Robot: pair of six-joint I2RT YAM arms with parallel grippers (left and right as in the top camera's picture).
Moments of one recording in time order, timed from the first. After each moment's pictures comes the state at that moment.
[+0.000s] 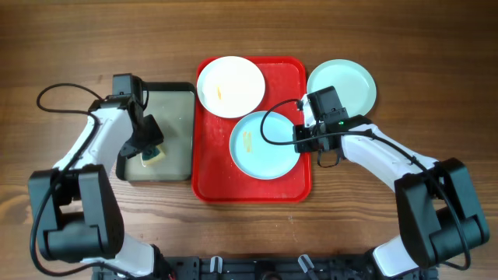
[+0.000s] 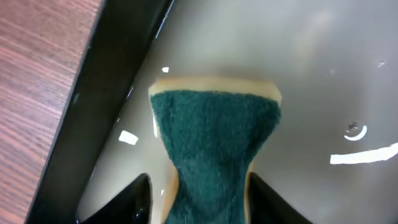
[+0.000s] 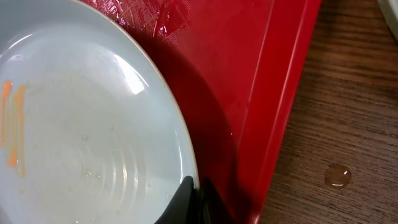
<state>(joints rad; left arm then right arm) 0.07 1.73 1.04 -0.78 -0.13 -0.42 0.36 1.71 0.88 -0.36 -0.19 0.23</state>
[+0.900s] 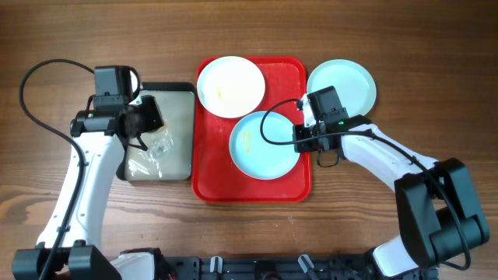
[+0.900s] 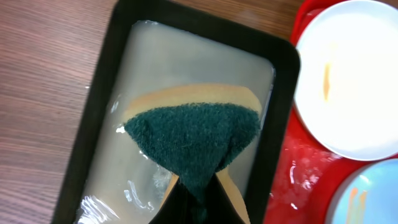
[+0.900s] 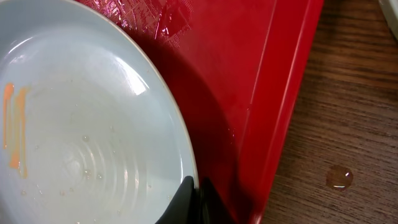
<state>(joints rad) 0.04 1.42 1.05 -0.71 0.00 -0.24 0.36 1.71 0.88 -0.36 -0.19 0.23</state>
